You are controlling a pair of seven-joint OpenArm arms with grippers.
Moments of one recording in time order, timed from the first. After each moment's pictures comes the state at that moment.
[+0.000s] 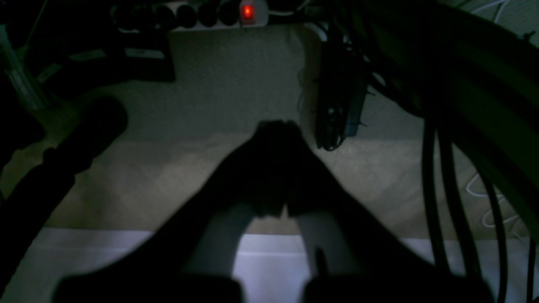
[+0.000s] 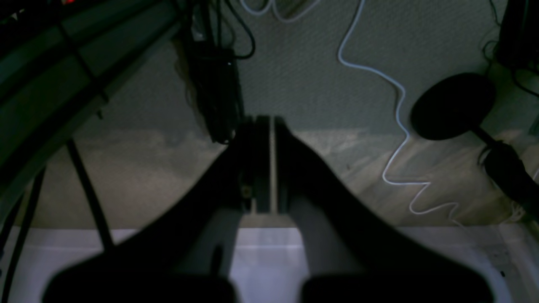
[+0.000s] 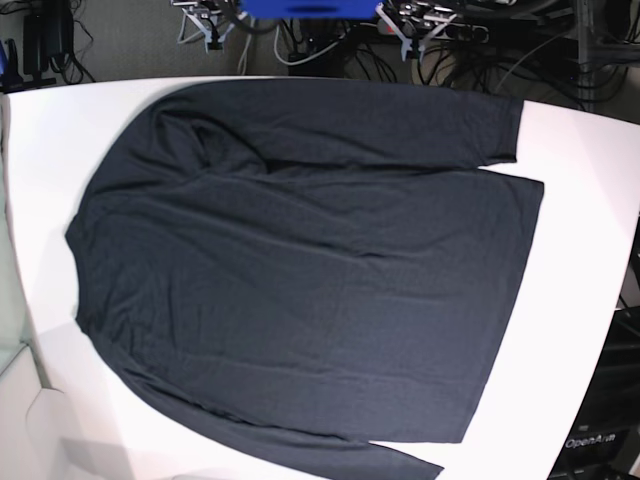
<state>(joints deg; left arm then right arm) -0.4 -0.8 4.1 1.5 -2.0 -0.5 -1.1 -1.7 -0.1 3.1 1.8 0.3 -1.0 0.5</state>
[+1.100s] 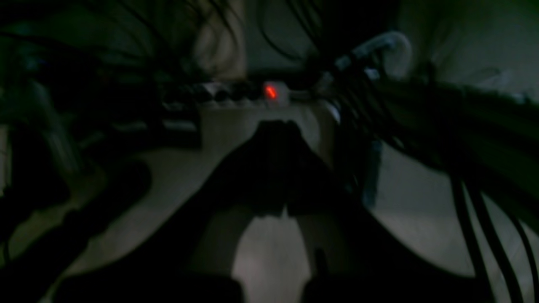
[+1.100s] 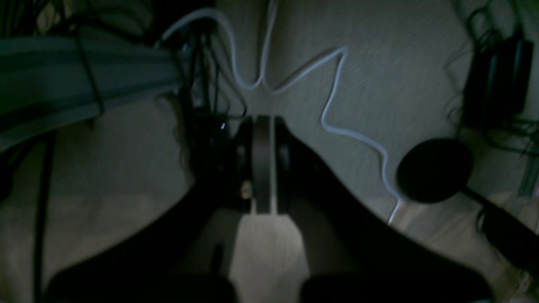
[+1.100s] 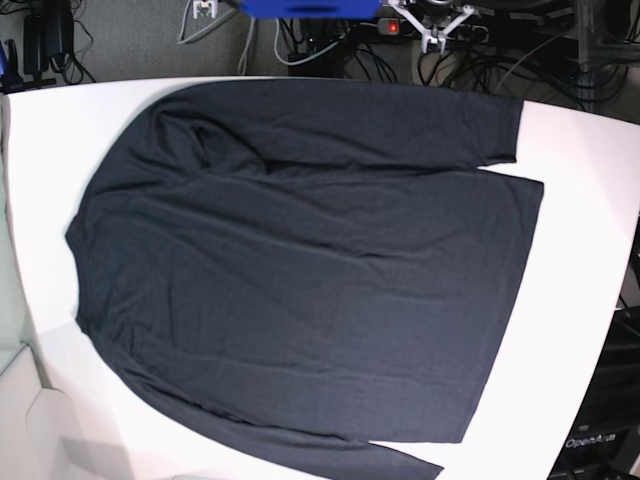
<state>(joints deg) 5.5 -3.7 4.0 1.6 -2.4 -0.9 -29.6 -12.5 0.9 3.1 1.6 0.3 -1.0 33.5</state>
